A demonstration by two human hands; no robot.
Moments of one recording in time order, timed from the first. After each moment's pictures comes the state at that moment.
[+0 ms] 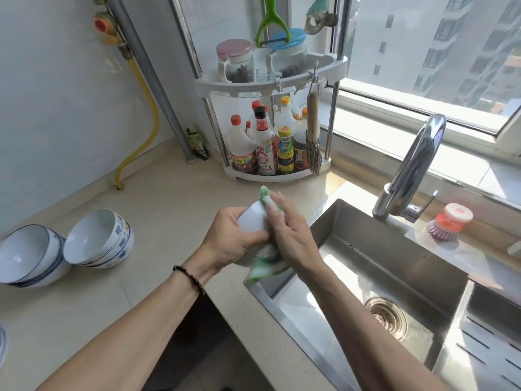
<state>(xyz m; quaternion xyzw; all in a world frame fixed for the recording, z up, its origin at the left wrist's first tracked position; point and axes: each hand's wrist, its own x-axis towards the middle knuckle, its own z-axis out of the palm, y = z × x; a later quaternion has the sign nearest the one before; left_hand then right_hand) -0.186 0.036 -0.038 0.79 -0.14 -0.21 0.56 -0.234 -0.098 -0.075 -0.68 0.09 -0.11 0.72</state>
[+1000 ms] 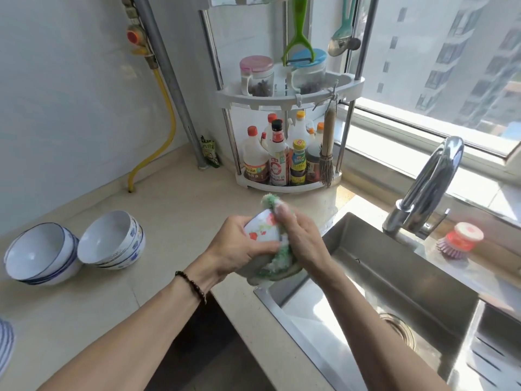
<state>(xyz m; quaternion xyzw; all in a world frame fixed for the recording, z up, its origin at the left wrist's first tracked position) -0.179 0.063 -0.027 0.77 -0.13 -0.26 0.56 -0.222 -0.087 -0.060 -0.69 0.07 -0.07 0.72</state>
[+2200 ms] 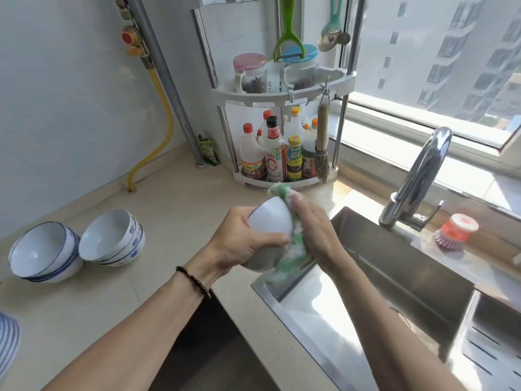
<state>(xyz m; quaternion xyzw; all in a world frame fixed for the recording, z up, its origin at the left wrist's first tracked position) -0.199 0.044 -0.009 0.77 -0.15 -0.24 0.57 -0.239 -0.107 -0.047 -0.69 0.06 -0.11 0.72</state>
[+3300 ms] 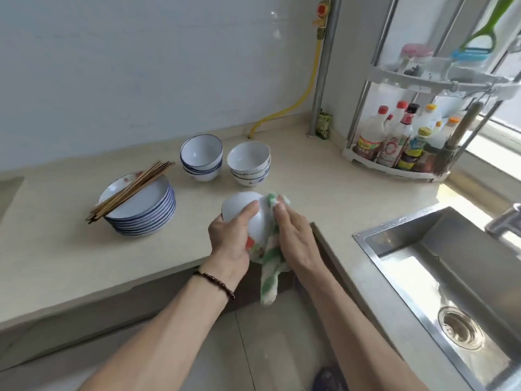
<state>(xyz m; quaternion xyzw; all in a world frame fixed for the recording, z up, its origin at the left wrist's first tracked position) -0.348 0.324 -0.039 0.49 0.28 0.05 0.83 -0.354 0.218 -0.061 -0.76 -0.01 0.00 0.65</state>
